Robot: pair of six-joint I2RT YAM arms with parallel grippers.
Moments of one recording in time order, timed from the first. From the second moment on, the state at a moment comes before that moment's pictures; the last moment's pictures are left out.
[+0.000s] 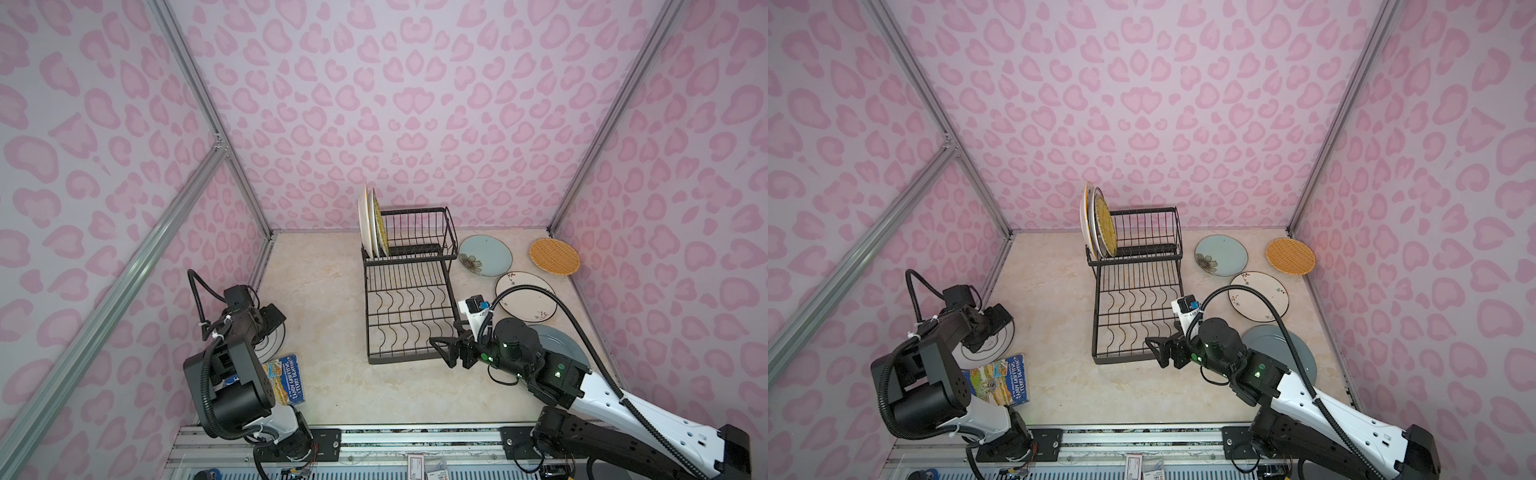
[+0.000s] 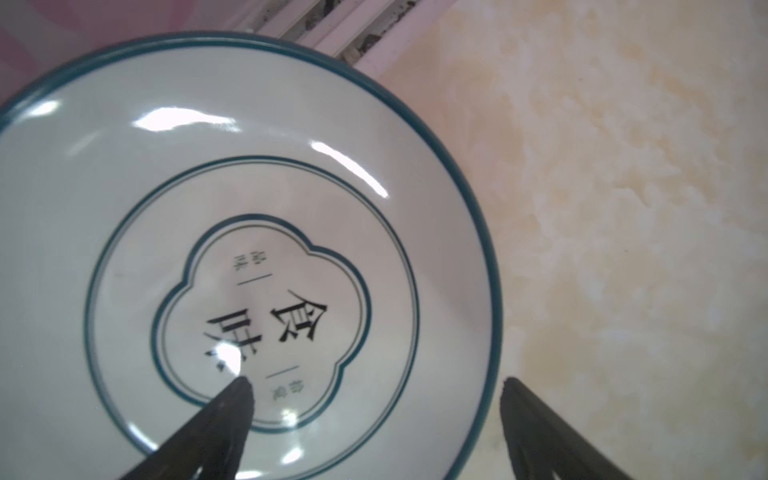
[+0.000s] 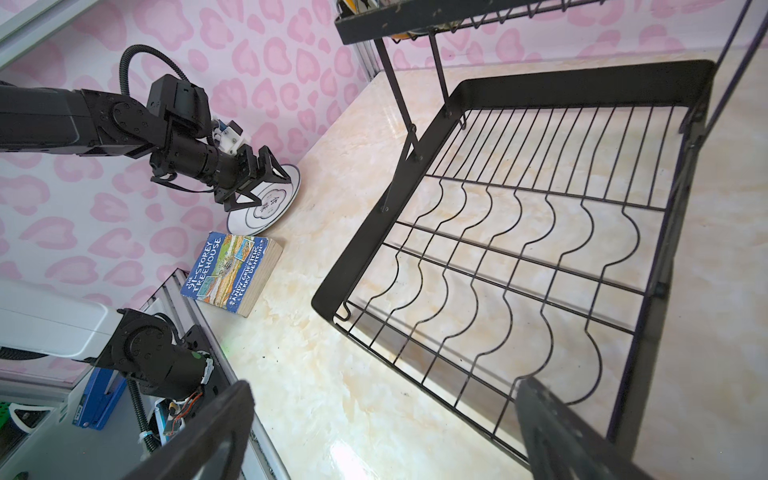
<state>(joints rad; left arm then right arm) 0.46 1.53 0.84 -0.43 0.06 -0.36 0.91 0.82 0.63 -0.22 -0.01 0.46</state>
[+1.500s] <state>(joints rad) 0.21 1.72 0.95 -0.29 0.36 -0.44 0.90 0.77 0.59 -0.23 0.03 0.50</state>
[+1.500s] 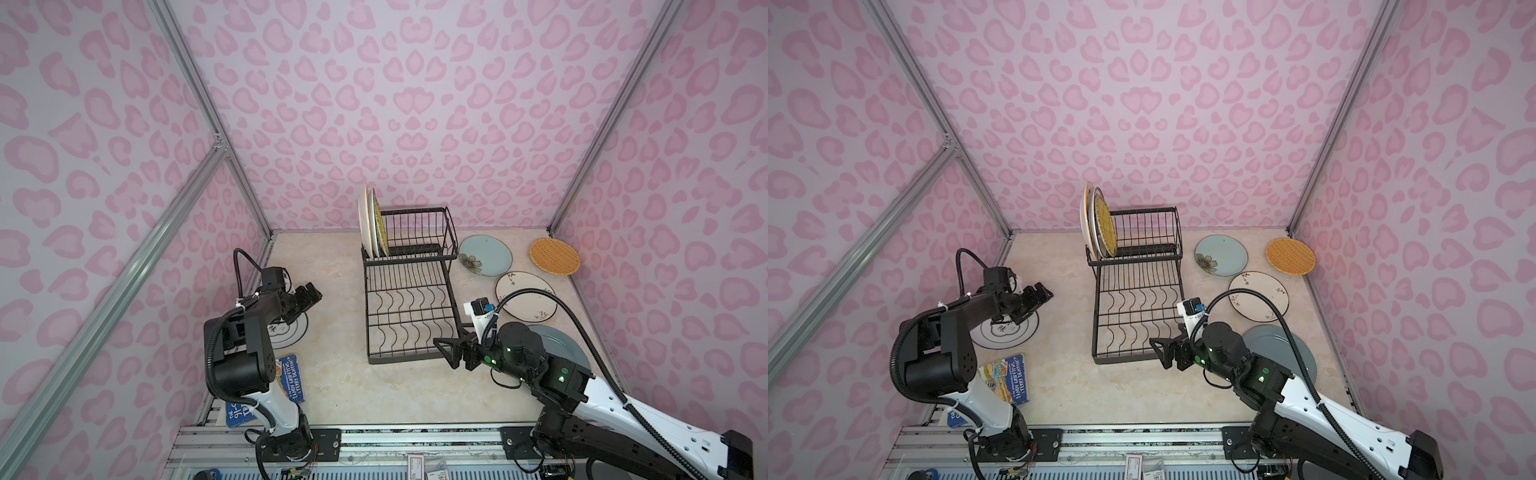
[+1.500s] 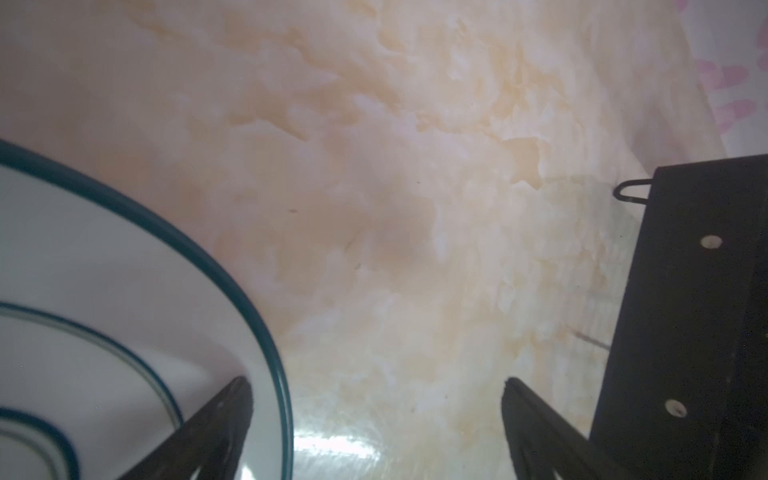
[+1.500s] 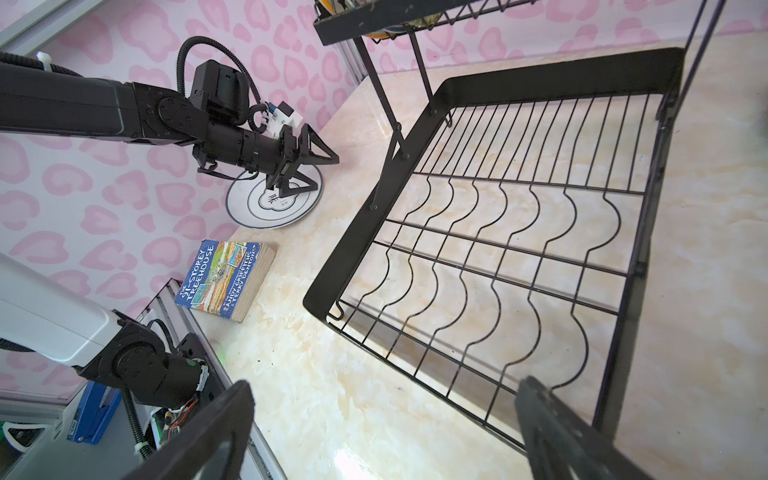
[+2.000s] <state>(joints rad) 0.18 1.72 0.92 -0.21 0.38 -0.49 0.91 0.77 0.59 -0.23 0.04 0.50</state>
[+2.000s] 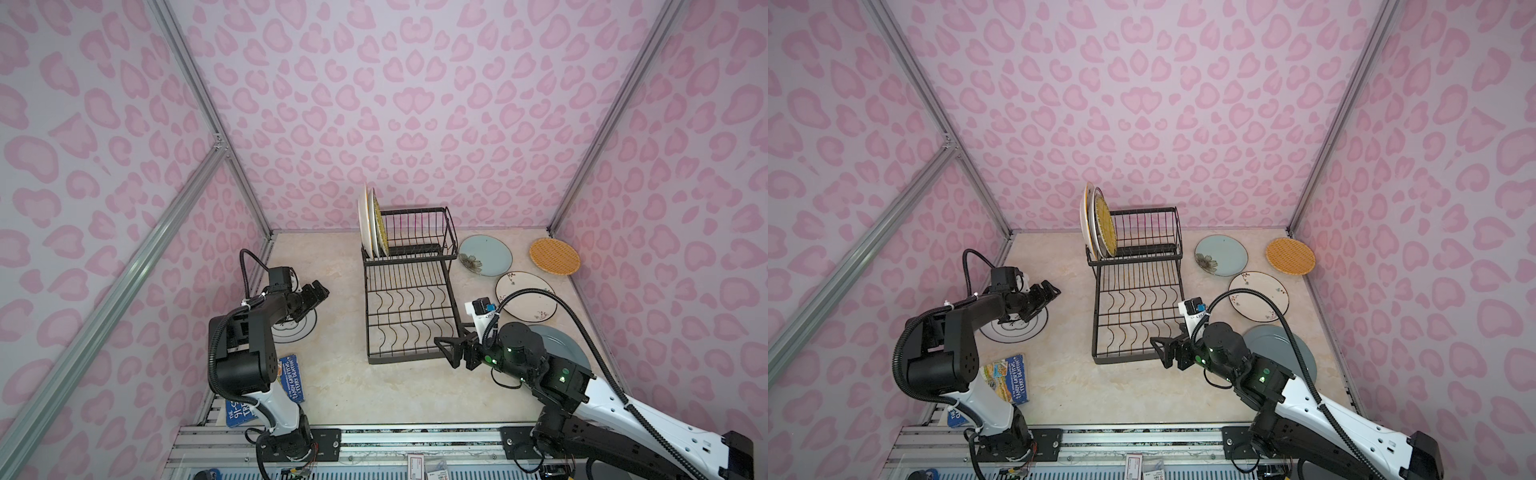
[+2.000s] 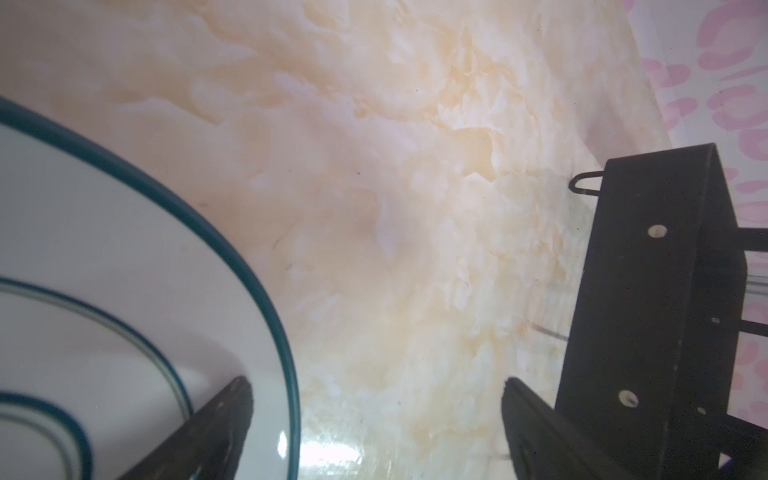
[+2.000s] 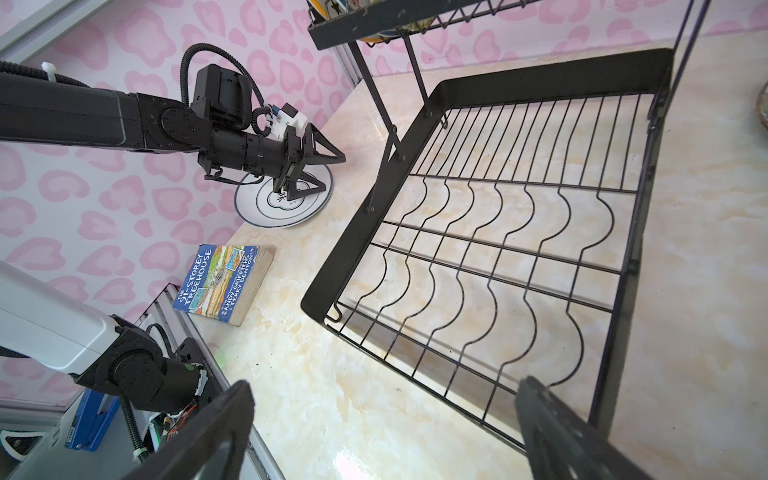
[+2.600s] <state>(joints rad) 0.18 1.67 0.89 -0.21 0.38 -0.51 0.96 0.80 0.61 -0.23 0.06 0.51</state>
